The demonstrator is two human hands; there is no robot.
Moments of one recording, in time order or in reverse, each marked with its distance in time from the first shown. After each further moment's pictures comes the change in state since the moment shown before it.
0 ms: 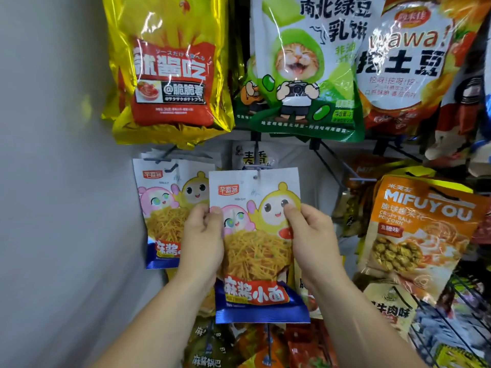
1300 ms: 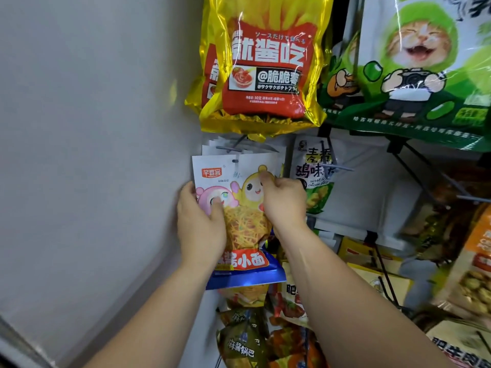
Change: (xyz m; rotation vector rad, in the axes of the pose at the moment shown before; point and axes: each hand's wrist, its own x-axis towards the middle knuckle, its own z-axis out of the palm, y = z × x) left_hand 0.040 -0.012 -0.087 0.477 0.415 0.138; right_hand 0.063 0.012 0.155 -0.224 -0.089 -0.093
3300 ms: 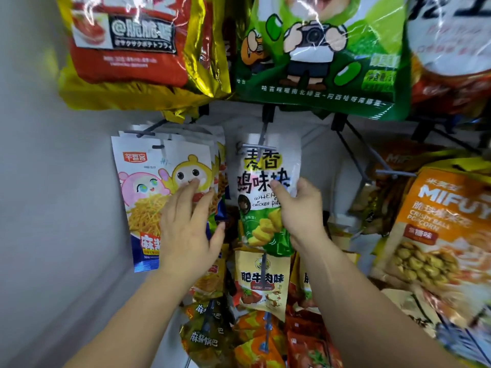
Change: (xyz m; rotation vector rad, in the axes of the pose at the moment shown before) left_hand -0.042 -0.022 0.070 0.540 -0.198 0.745; right_hand 0.013 0.082 -0.119 0.244 0.055 0.061
